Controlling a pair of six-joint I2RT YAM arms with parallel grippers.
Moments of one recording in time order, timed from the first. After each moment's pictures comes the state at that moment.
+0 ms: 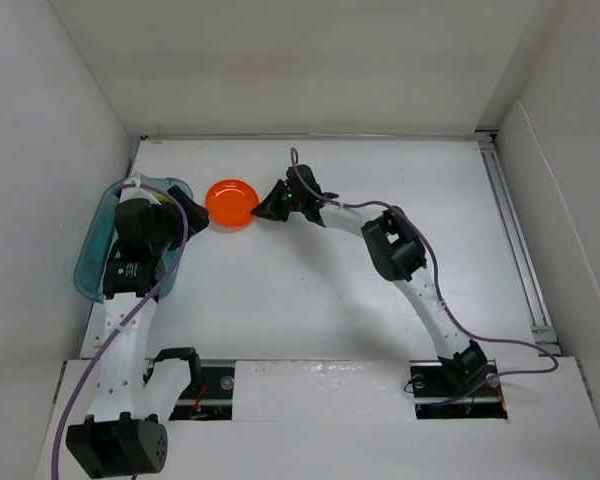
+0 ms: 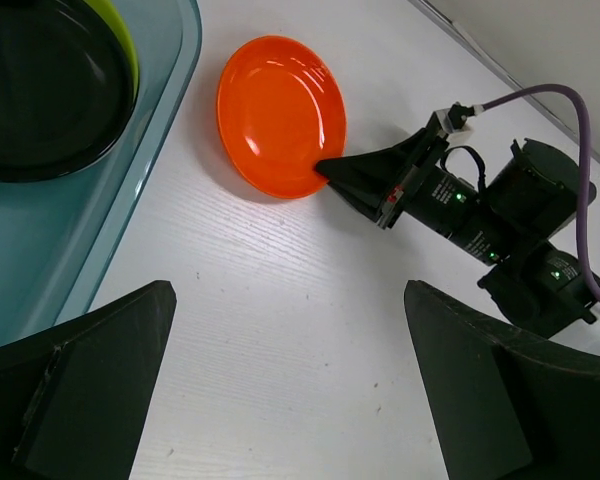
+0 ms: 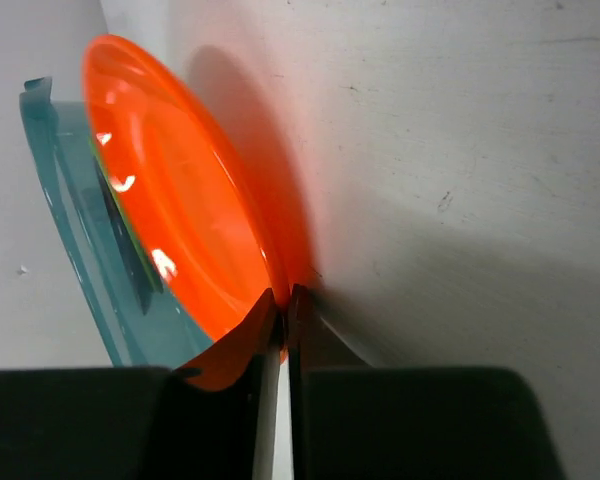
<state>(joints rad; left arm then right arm) 0.06 0.85 0.87 -0.50 0.08 -0.55 0.65 2.63 2.04 0.07 -0.40 1.16</state>
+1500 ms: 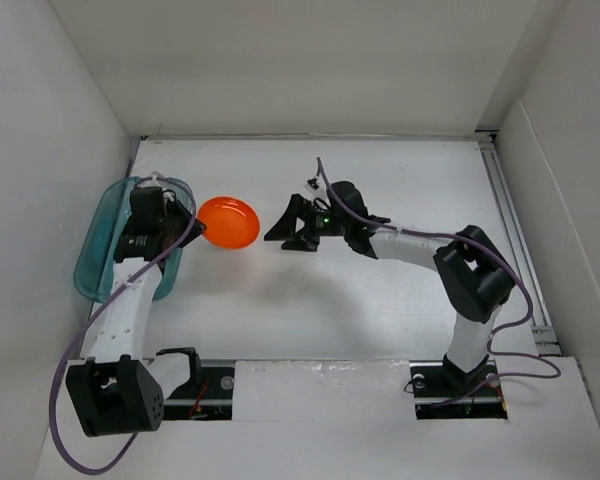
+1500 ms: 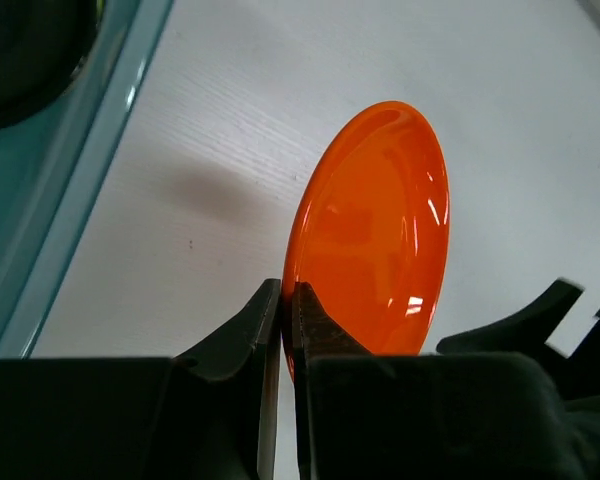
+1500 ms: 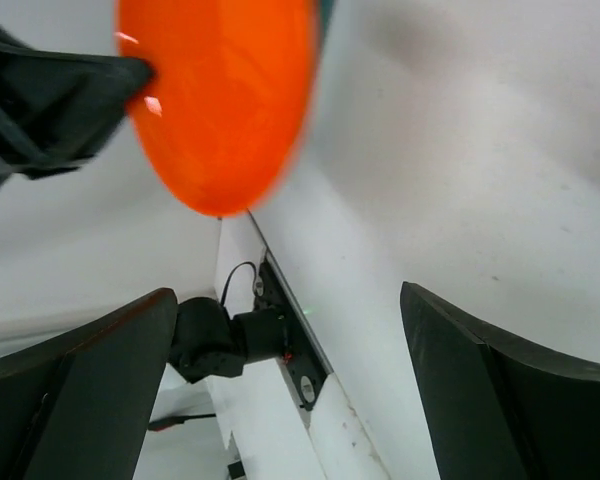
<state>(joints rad) 0.06 1.08 0.87 -0.49 0.20 -0.55 0.69 1.84 1.16 0.30 -0.61 1.01</state>
